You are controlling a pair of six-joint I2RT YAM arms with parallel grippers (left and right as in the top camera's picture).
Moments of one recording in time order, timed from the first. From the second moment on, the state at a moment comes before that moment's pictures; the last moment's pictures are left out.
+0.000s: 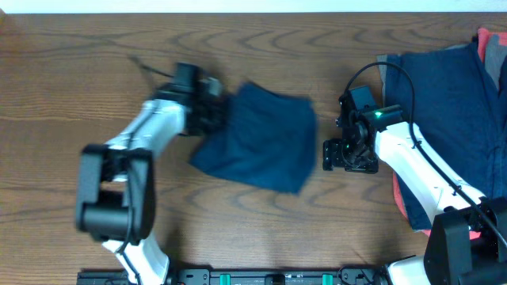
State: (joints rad) left arm -0.06 1.87 1.20 -0.53 0.40 -0.32; right arm 0.28 1.62 1.09 -1.00 -0.11 0.35
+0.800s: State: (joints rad) left arm 0.62 1.73 1.22 -0.62 0.24 -0.60; right arm 0.26 1.62 1.09 -1.01 -0.08 0.36
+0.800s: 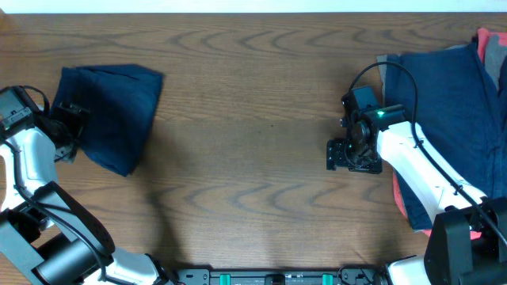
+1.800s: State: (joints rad) left arm -0.07 1.73 1.21 -0.92 0.25 -0.31; right arm 0.22 1.62 1.09 -0.91 -0.21 0.36
